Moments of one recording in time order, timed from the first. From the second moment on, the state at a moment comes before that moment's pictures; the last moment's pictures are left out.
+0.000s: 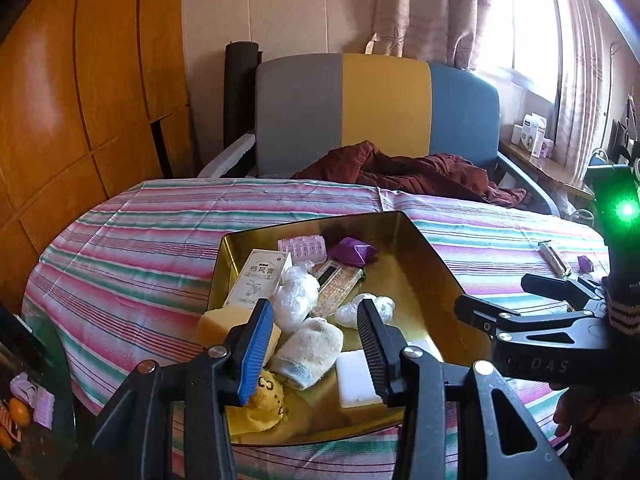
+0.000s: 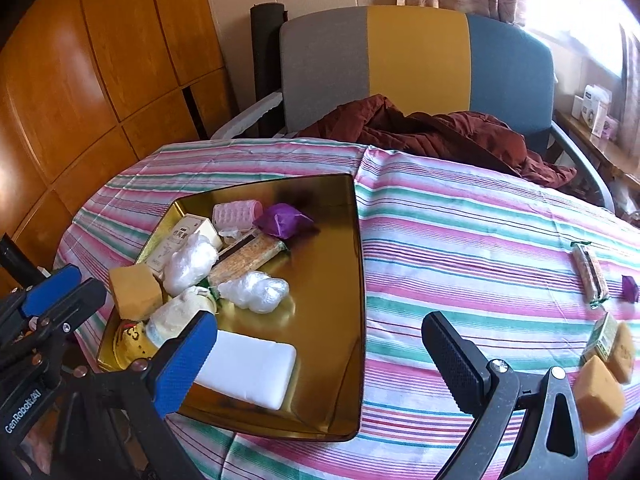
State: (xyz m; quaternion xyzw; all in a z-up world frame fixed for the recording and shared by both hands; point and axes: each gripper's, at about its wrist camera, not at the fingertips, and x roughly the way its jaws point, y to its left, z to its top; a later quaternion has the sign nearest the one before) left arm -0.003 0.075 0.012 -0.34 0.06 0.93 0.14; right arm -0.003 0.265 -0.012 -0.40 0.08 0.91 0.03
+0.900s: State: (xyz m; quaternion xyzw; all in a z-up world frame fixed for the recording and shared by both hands) left arm 0.003 0.106 0.016 -0.33 0.09 0.92 0.18; right arm 0.035 0.350 -0.019 -0.41 0.14 0.90 0.11
